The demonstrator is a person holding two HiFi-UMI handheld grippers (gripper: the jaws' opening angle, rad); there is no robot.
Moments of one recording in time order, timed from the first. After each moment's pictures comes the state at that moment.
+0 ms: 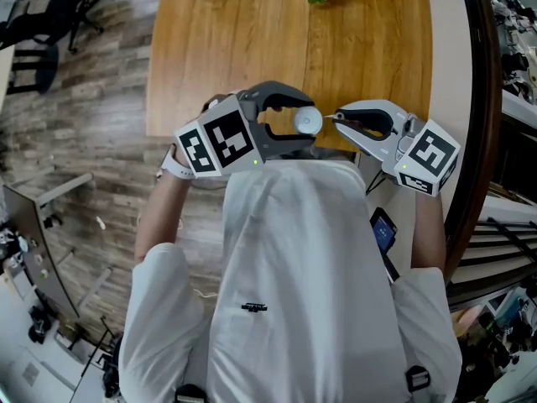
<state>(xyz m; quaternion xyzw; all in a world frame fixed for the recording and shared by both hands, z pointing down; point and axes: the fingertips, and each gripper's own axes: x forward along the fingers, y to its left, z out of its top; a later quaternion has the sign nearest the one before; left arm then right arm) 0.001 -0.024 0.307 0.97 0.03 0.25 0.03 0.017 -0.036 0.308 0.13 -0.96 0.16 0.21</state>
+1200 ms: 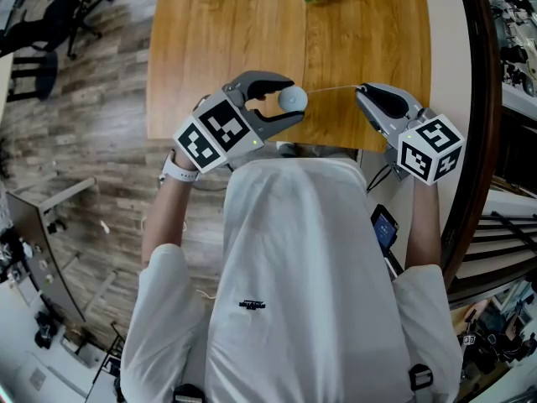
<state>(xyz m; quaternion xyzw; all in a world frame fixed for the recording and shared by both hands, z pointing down) -0.021 -0.066 0.331 0.95 -0.09 0.28 0.07 0.074 -0.088 0.335 0.34 -0.89 0.23 0.20</state>
